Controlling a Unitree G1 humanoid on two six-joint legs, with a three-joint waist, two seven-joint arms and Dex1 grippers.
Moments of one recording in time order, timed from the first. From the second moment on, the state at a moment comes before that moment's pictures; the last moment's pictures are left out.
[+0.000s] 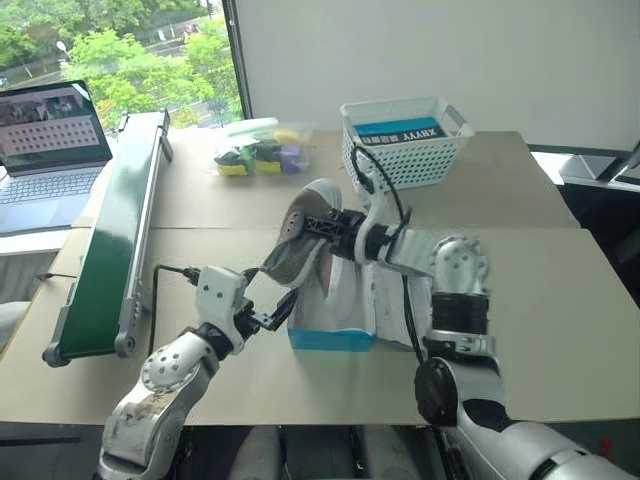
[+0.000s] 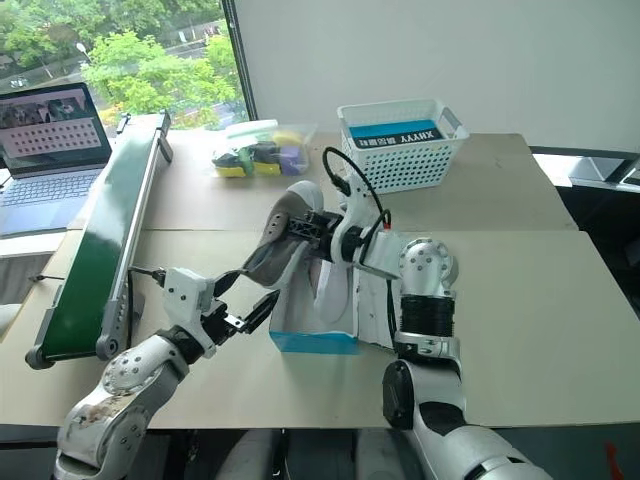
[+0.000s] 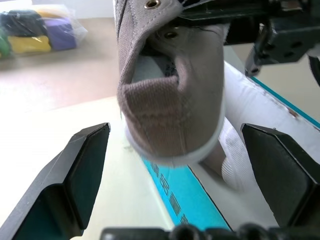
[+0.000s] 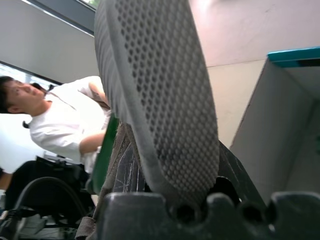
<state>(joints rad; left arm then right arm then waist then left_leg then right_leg) 0.08 0.39 0.03 -0.68 -0.43 0.61 -0.32 -0.89 -0.04 -0.33 0.18 0.84 1.30 0.05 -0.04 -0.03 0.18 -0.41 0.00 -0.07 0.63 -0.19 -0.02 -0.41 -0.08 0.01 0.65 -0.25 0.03</state>
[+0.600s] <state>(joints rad) 0.20 0.54 0.06 -0.71 -0.47 0.57 -0.49 -0.92 -0.12 -0.22 0.20 0.72 1.57 0.05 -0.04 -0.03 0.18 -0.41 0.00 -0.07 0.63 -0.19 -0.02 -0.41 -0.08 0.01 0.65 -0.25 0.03</state>
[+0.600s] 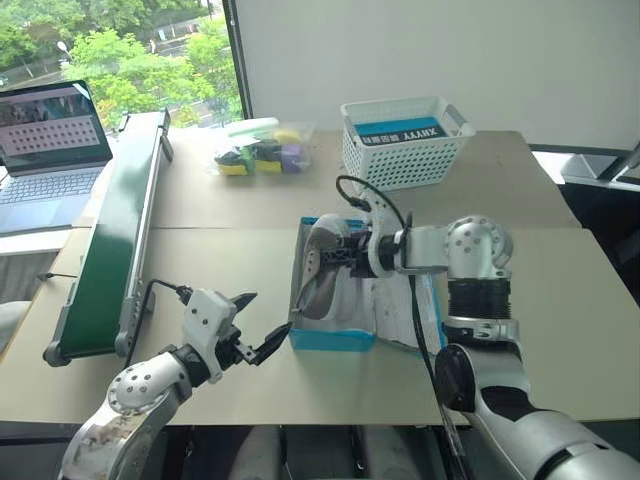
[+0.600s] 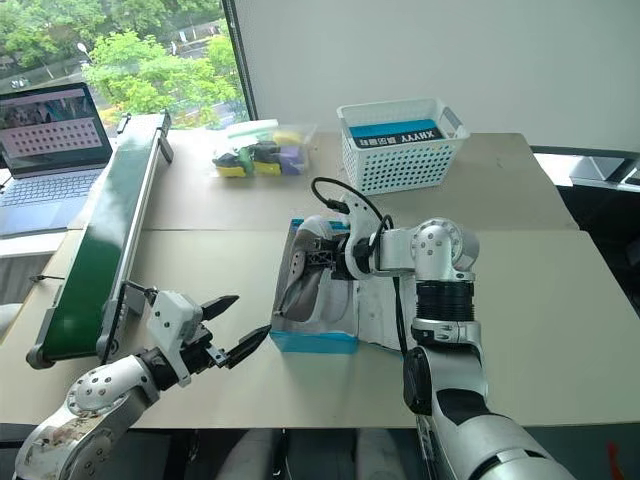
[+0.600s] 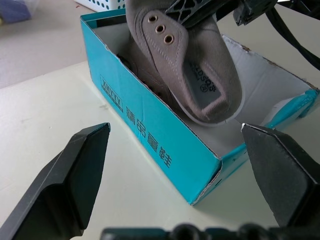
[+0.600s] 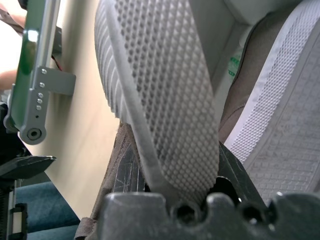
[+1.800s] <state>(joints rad) 0.17 0.53 0.03 -0.72 -0.40 0.57 -0.49 -1.00 -0.05 0.04 0.40 0.45 1.40 0.18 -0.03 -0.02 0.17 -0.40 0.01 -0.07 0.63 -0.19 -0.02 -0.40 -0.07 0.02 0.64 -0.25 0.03</state>
